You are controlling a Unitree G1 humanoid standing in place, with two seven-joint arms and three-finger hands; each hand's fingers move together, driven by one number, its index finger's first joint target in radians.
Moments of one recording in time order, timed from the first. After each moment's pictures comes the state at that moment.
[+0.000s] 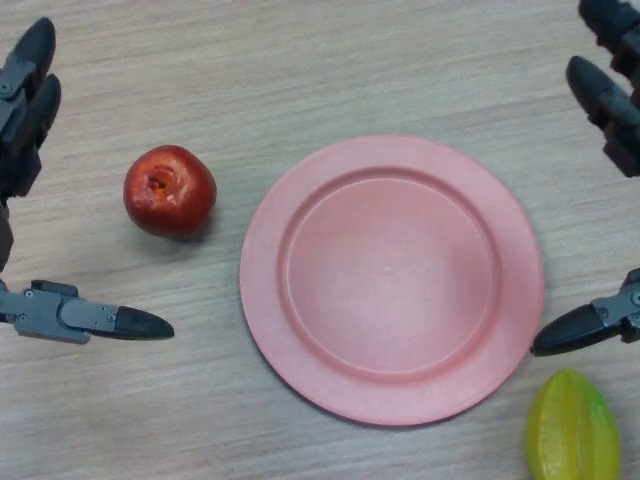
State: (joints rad) left arm -0.01 0.30 0.29 -0.58 -0.06 0.20 -0.29; right arm -0.11 -0.34 -0.23 -0.77 0.23 0.50 0.31
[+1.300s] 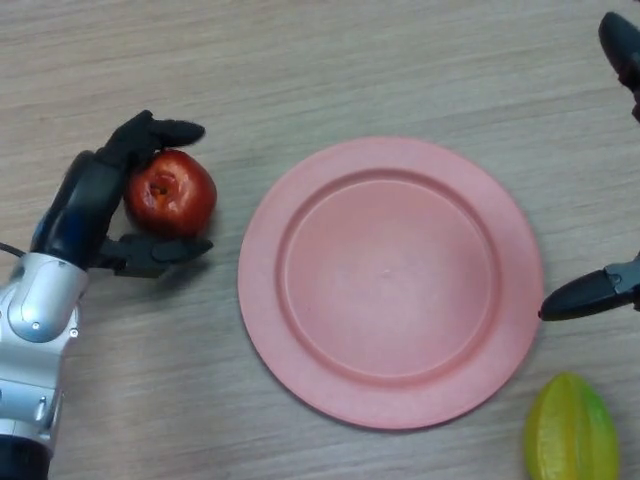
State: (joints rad) left arm -0.39 0.34 0.06 0.36 0.29 -0.21 -0.12; right arm -0.17 -0.38 -0.25 -0.81 0.24 0.56 0.23
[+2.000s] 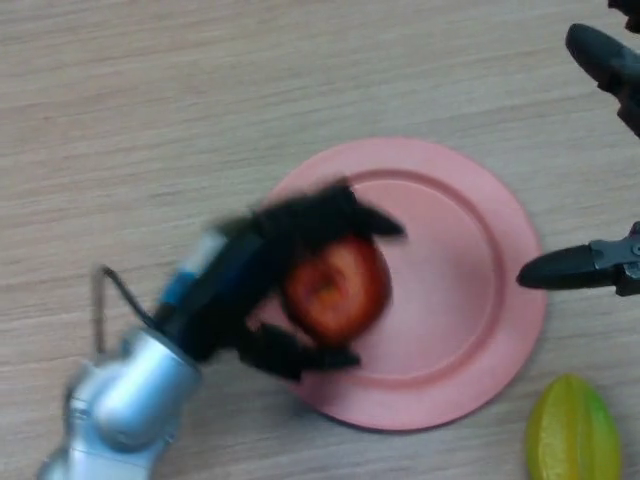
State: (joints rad) left arm -0.09 0.21 -0.20 -0.26 0.44 -0.19 -0.33; right arm -0.19 -0.37 -0.22 -0.82 0.26 0.60 0.19
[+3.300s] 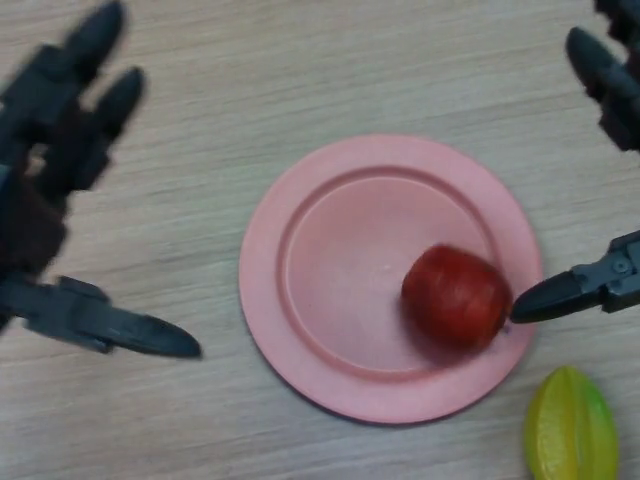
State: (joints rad) left arm -0.06 0.31 0.35 -0.72 -0.38 0.44 -0.32; right arm -0.20 -0.35 -0.16 -0.78 0.22 0.61 0.23
